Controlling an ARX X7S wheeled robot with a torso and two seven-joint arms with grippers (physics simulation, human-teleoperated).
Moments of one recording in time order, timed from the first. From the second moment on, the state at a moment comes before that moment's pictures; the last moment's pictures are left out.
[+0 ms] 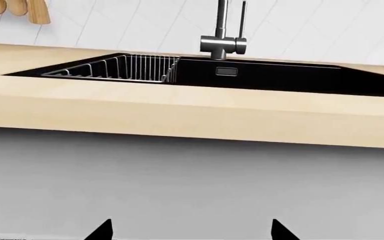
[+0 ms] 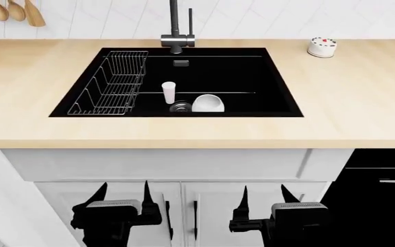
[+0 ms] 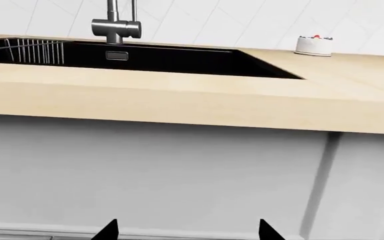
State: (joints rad) left arm -0.02 -0.11 0.12 -0.01 -0.17 0.01 -0.13; right arm 0.02 0.12 -0.16 0.00 0.08 0.03 0.15
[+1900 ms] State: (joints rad) left arm -1.51 -0.12 0.10 -1.28 -0.06 -0.30 0.10; right arm 1.54 0.17 -0.11 1.29 0.03 0.35 -0.22
